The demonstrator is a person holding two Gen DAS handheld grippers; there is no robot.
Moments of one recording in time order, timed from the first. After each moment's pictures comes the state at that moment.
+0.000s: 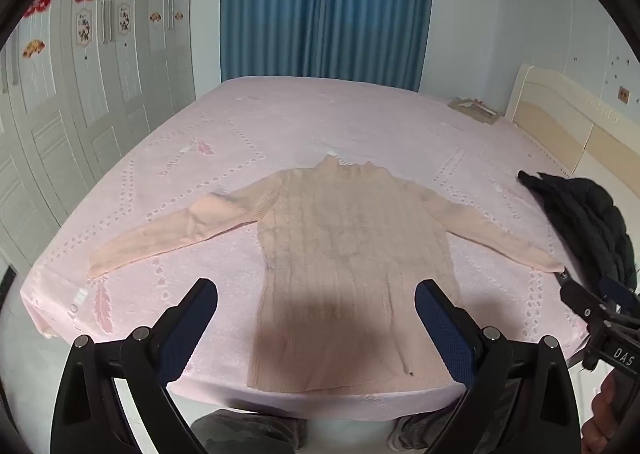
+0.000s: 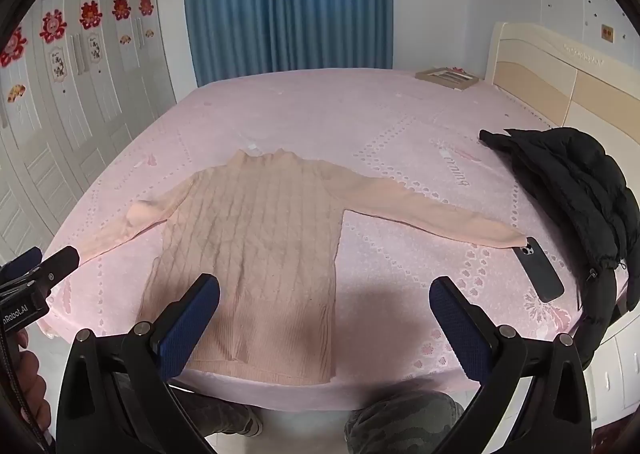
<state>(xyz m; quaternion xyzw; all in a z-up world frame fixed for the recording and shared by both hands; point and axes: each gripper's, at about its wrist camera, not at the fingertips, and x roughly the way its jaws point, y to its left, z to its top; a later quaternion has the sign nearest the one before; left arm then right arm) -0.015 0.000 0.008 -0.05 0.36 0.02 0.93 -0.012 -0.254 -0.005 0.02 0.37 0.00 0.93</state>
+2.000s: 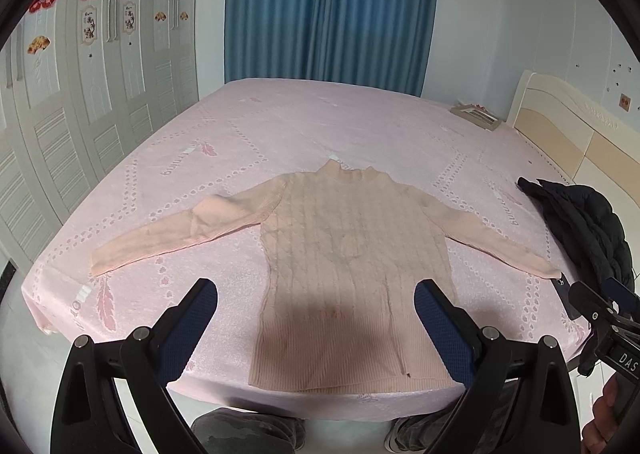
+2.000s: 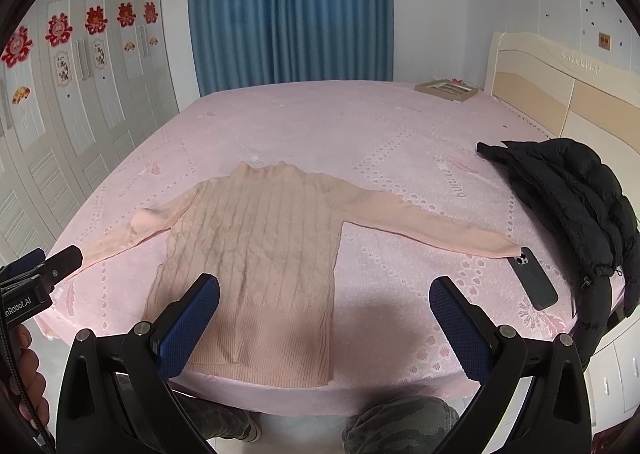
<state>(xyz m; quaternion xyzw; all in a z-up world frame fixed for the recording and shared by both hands) -0.020 0.005 0.013 -0.05 0.35 0.02 0.93 -0.023 -0.253 0.007 0.01 0.35 0.00 0.94</state>
